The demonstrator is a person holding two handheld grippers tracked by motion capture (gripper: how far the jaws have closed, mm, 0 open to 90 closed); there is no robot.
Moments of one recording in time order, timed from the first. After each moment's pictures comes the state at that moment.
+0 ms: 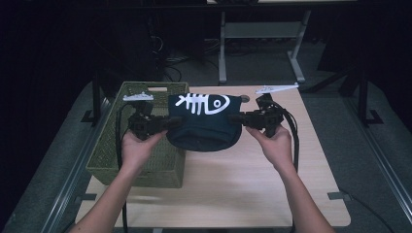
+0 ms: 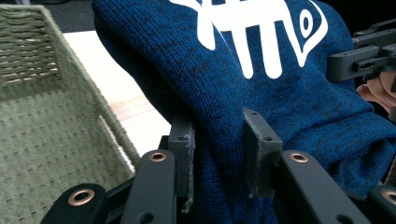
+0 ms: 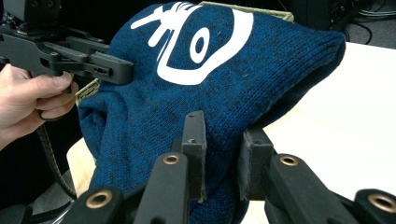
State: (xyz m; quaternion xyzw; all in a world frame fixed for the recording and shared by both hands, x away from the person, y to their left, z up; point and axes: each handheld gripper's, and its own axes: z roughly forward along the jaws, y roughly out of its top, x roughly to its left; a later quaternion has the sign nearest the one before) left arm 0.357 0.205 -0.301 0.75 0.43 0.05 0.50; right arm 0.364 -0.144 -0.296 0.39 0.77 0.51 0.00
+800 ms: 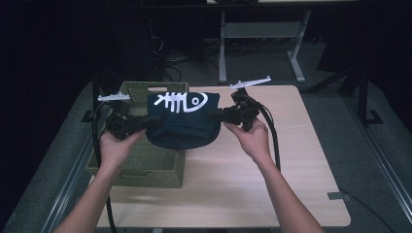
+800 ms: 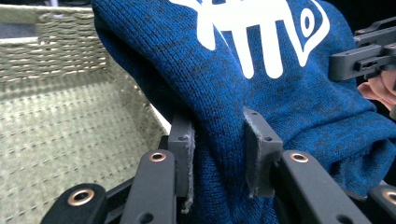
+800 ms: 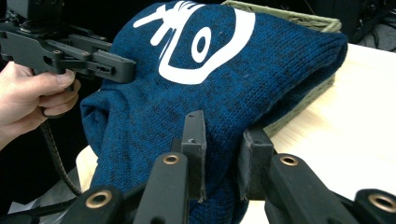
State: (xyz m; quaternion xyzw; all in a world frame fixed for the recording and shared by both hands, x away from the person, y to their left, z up) left arm 0.355 0.257 -0.299 0.74 0.45 0.06 0.49; right arm 0.383 -0.091 -0.293 0.37 0.78 0.51 -0.01
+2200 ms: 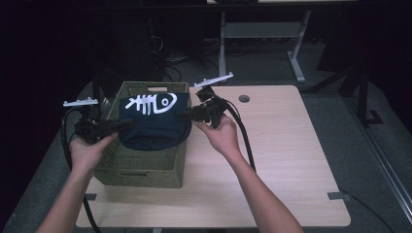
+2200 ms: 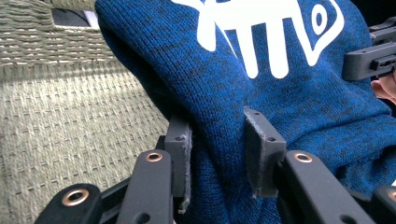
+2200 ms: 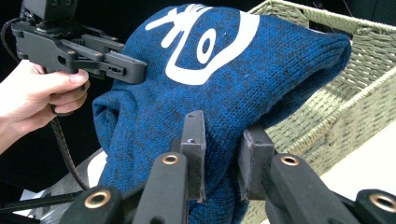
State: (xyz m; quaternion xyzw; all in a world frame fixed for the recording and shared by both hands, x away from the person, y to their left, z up) left arm 0.347 0.332 -0.306 0.72 0.48 0.08 0.49; right arm 0.396 -0.012 -0.291 0.33 0.80 0.51 -0.03
